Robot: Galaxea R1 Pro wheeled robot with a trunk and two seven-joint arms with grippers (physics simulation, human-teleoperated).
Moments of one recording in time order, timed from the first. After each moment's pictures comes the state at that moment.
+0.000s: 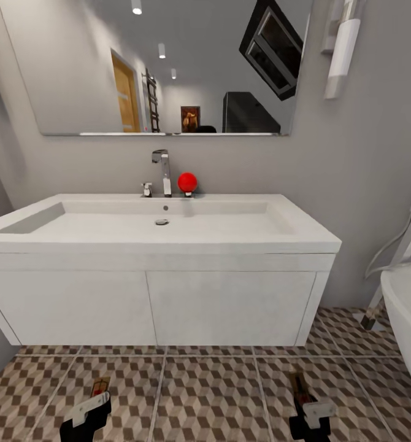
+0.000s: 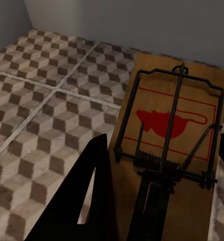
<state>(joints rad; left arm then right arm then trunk) -0.36 0.07 -0.03 -0.23 0.28 -0.63 0.19 -0.46 -0.09 -0.11 0.07 0.21 -0.84 -0.01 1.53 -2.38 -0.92</state>
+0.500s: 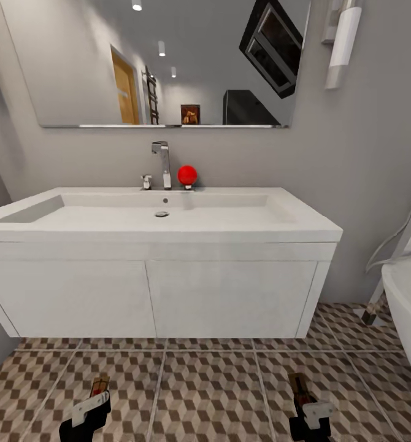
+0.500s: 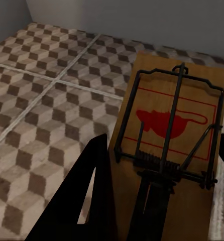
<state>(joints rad) -0.36 0.07 -0.03 -0.23 0.28 -0.64 0.19 -0.46 -0.09 -0.11 0.07 0.21 -0.83 -0.01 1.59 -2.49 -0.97</state>
